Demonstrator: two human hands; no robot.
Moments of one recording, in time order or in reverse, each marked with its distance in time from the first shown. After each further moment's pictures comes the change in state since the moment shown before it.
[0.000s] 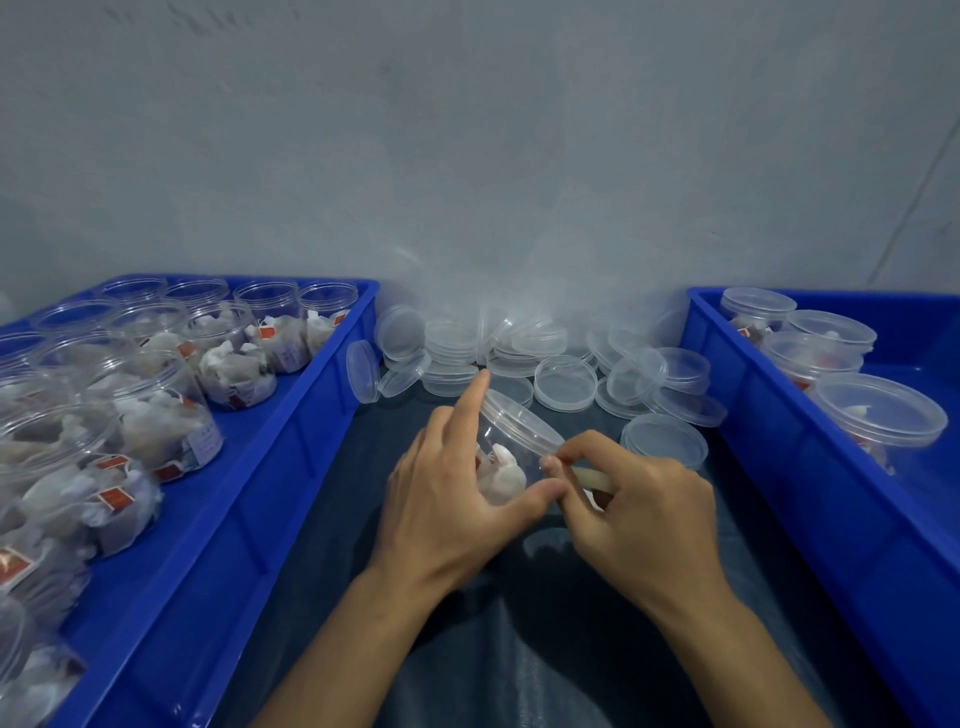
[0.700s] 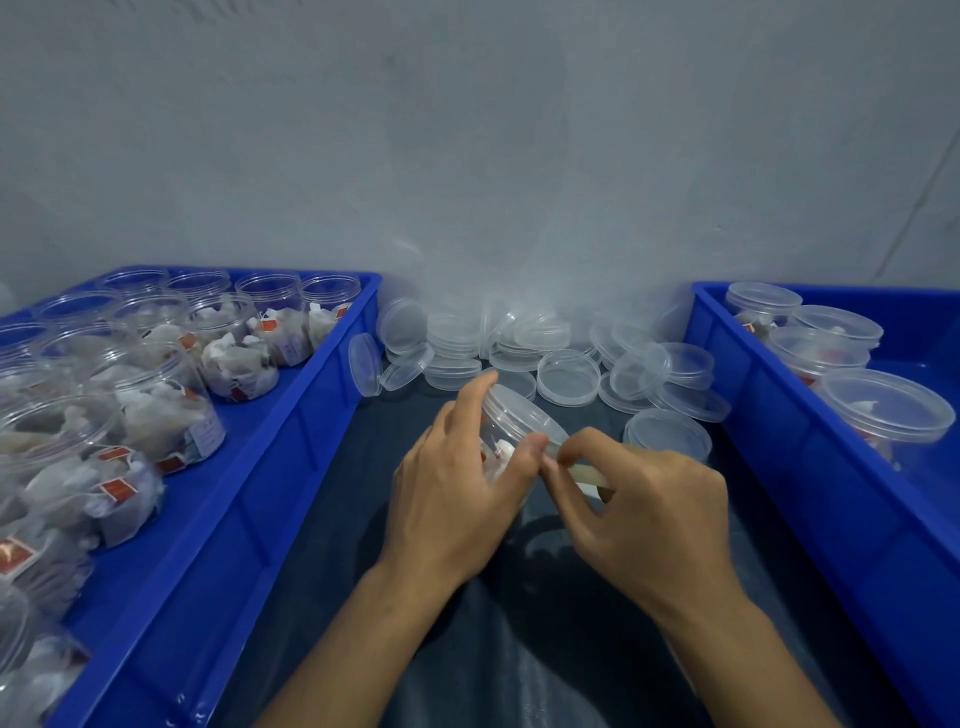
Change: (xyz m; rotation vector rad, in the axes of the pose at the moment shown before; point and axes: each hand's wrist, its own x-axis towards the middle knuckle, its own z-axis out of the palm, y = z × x) left_hand 0.002 0.007 0.006 -0.024 0.070 -0.055; right_hand 0.002 -0.006 -0.005 -0.113 0.028 -0.144
